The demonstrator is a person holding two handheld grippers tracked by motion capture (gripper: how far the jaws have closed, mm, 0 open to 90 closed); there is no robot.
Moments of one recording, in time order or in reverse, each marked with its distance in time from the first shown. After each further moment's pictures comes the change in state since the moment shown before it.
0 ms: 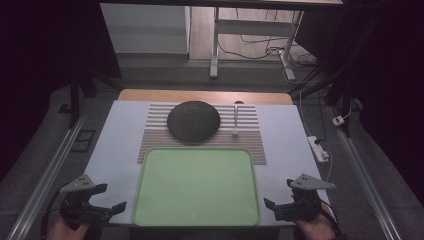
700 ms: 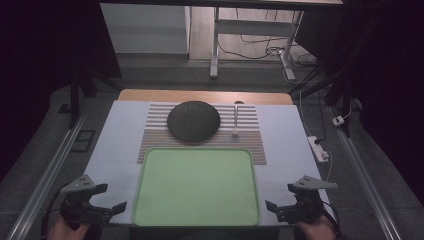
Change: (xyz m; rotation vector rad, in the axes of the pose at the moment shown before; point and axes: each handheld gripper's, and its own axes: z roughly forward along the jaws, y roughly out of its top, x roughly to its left) left arm 0.000 0.000 0.000 0.002 -0.002 0.007; right arm -0.004 -0.006 -0.003 0.044 0.033 0.086
